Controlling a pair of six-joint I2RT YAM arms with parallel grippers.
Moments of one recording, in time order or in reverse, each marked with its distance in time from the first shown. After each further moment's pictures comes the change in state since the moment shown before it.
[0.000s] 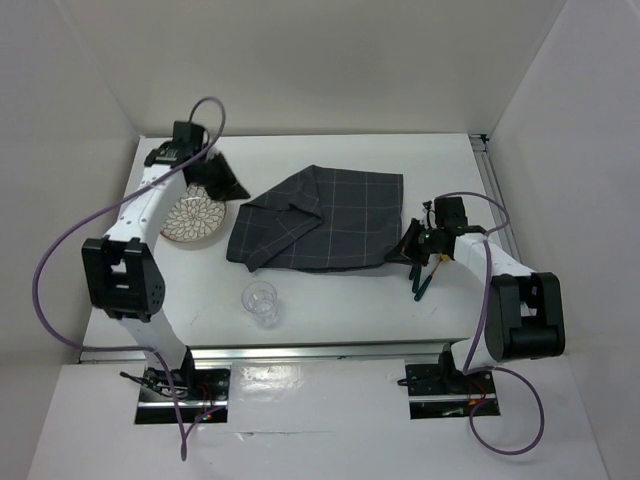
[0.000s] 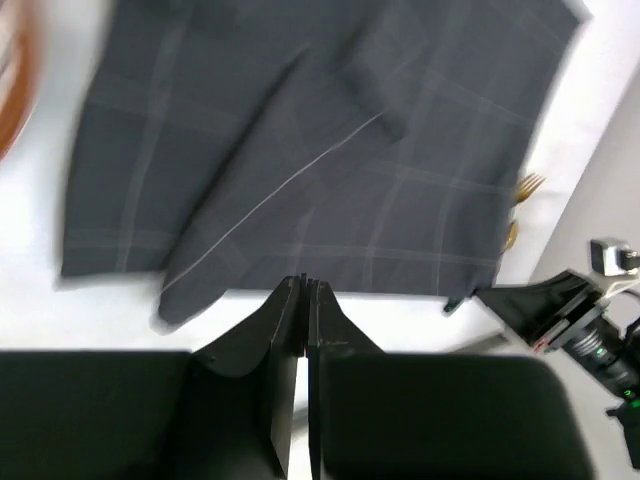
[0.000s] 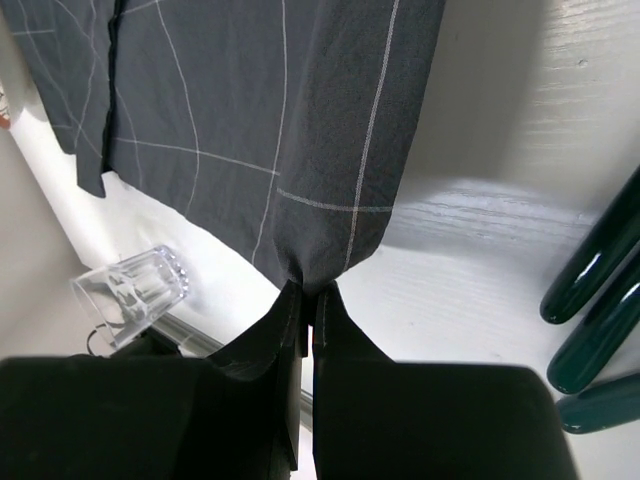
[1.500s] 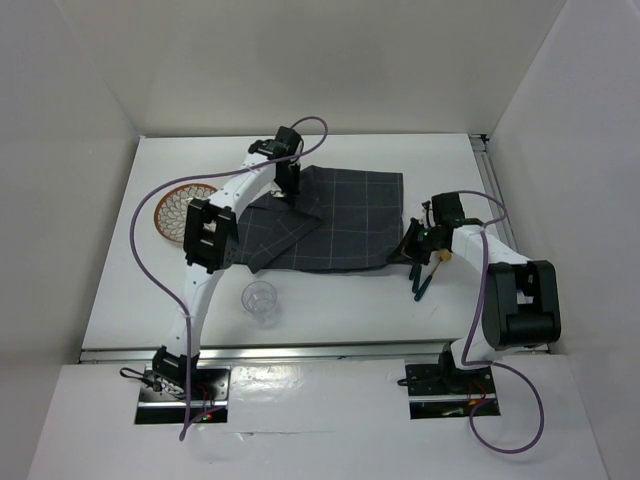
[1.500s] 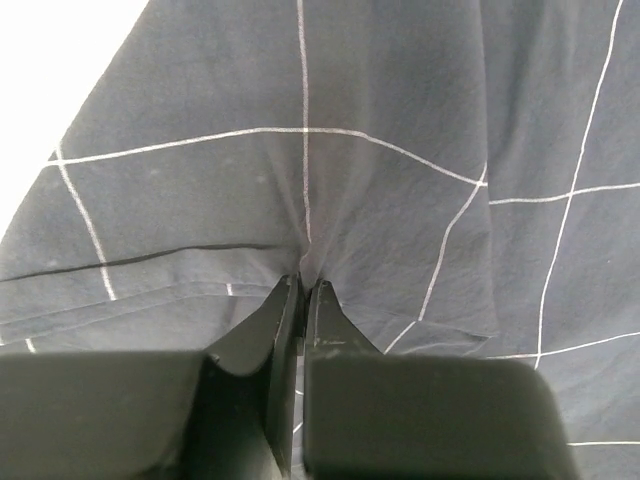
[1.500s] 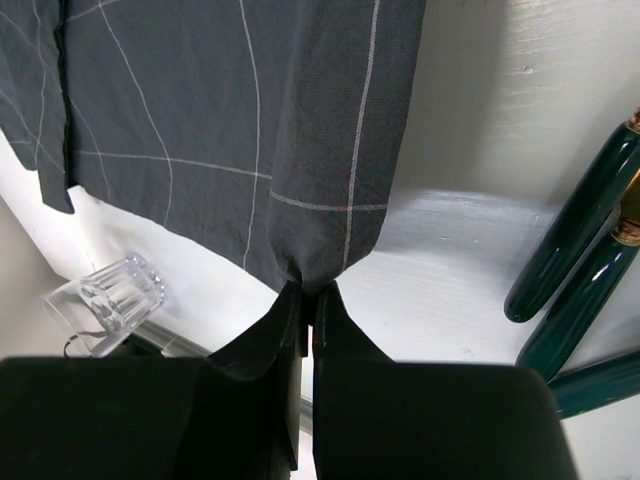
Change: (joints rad) left arm -0.356 0.777 0.852 -0.194 -0.422 0.311; right arm 0.000 0.070 0.062 -0.077 0.053 -0.034
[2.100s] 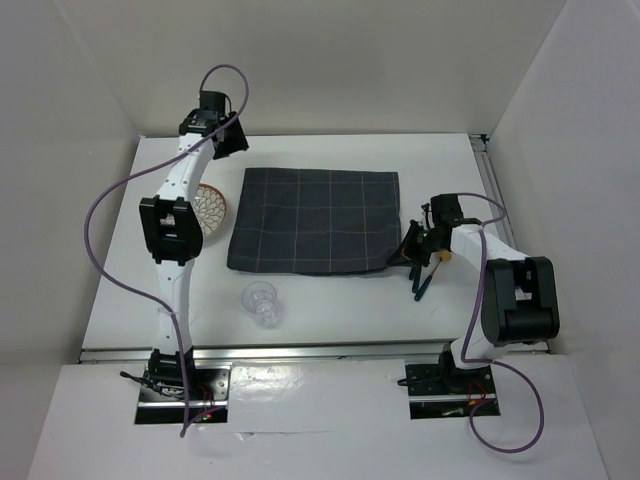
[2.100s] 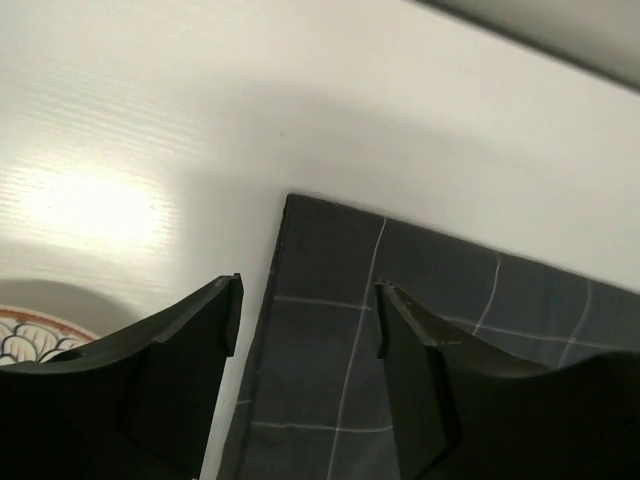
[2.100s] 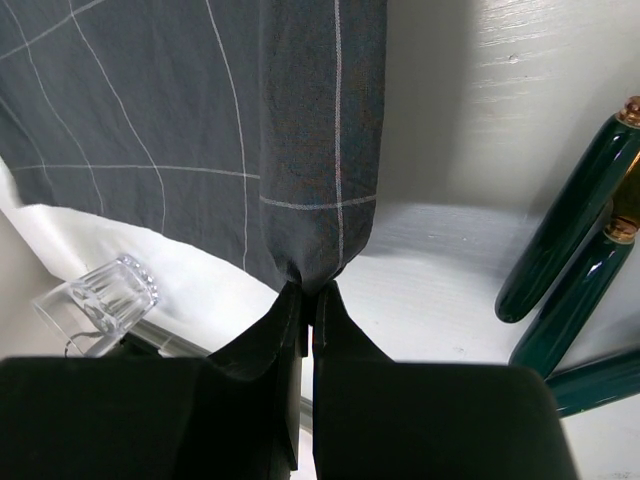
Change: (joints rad) left arm 0.293 -0.064 0.092 0.196 -0.056 -0.098; right arm 0.000 0.024 0.001 -0.013 0.007 0.000
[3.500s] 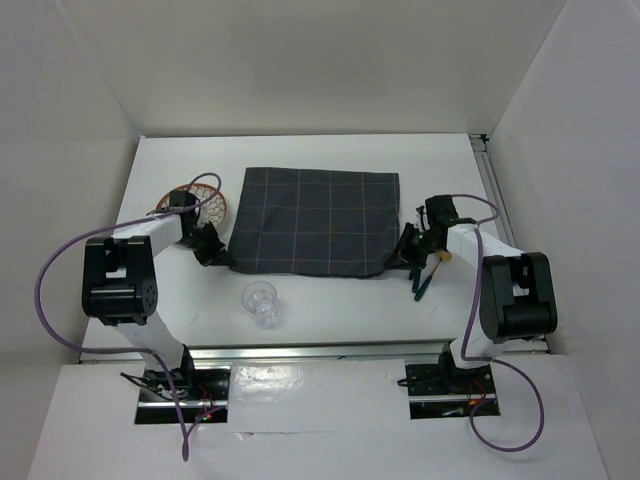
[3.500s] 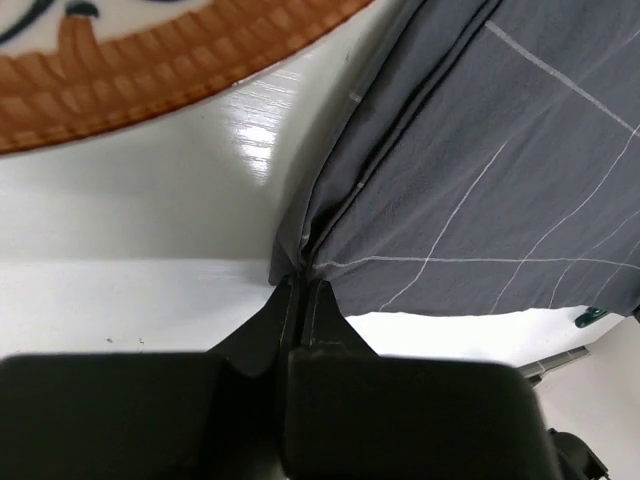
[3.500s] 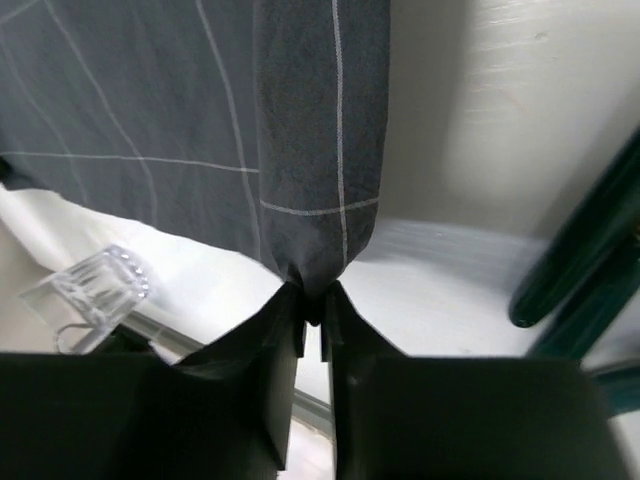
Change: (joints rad) left arm 0.151 -0.718 -1.439 0.228 0.438 -0.116; right arm 0.033 0.026 0.000 -0.002 -0.009 0.000
